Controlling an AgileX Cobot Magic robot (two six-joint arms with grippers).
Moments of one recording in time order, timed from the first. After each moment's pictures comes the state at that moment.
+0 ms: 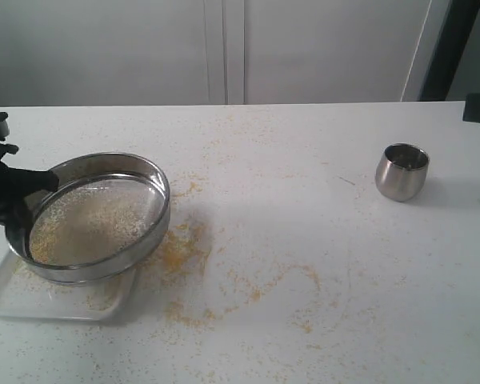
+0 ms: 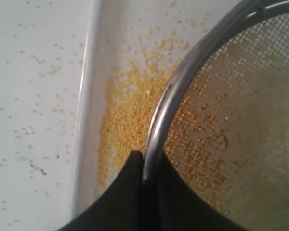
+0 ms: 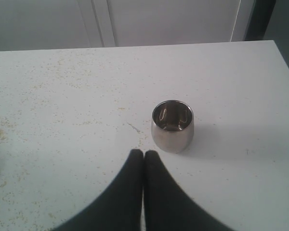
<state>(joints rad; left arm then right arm) -0.03 1.67 -1.03 -0.23 0.65 0.04 0.12 0.92 -0.75 -0.03 0.40 0.17</state>
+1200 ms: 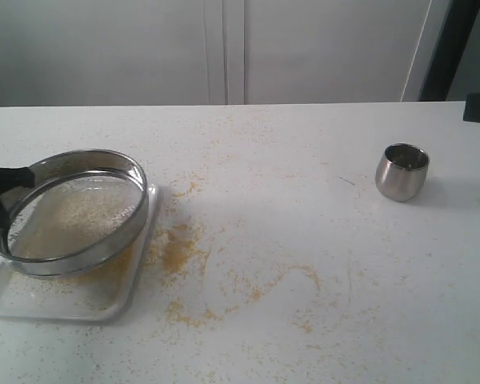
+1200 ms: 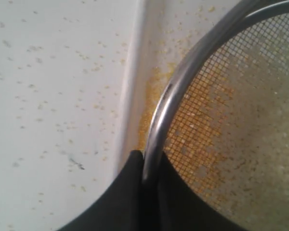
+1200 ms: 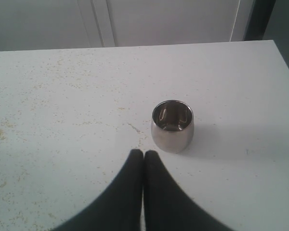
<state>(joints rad) 0.05 1.67 -1.03 -0.26 0.67 0.06 0.12 0.92 -0.75 -0.03 0.40 0.17</state>
